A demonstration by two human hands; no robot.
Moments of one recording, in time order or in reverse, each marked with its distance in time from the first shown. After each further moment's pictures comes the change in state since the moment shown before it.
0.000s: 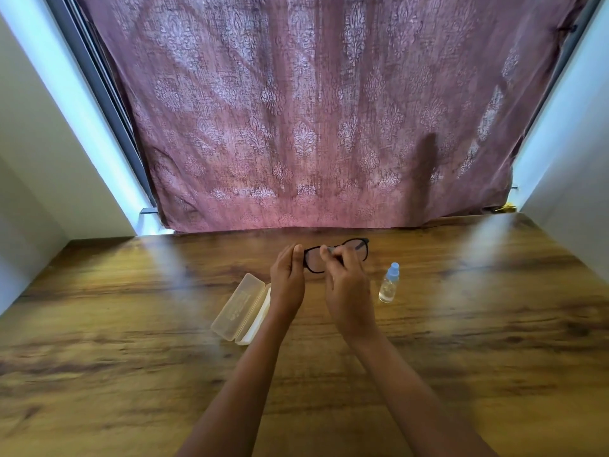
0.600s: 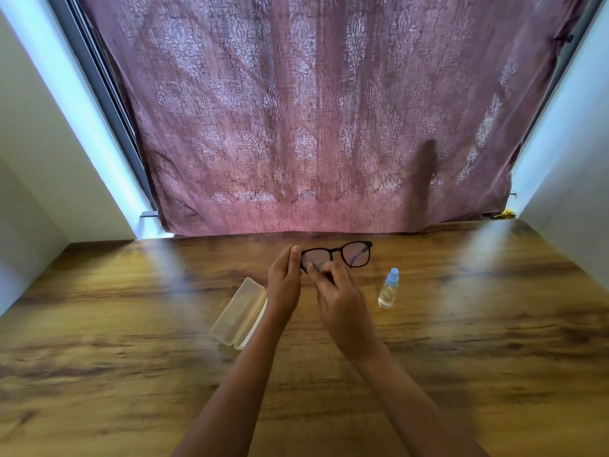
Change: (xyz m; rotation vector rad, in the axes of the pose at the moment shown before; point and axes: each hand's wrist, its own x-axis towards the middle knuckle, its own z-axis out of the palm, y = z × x) left_hand 0.007 -0.002 -0.004 -0.134 -0.052 -0.030; right_hand -0.012 -0.005 -0.006 -0.003 -0.075 -0.176
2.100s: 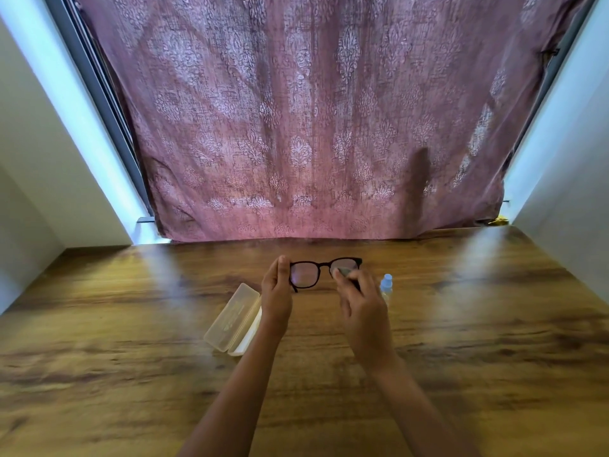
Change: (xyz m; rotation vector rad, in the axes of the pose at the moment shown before) left_hand -0.011 0.001 0.006 -0.102 0.137 -0.097; right_hand -0.015 0.026 -0.019 -0.039 0.042 0.176
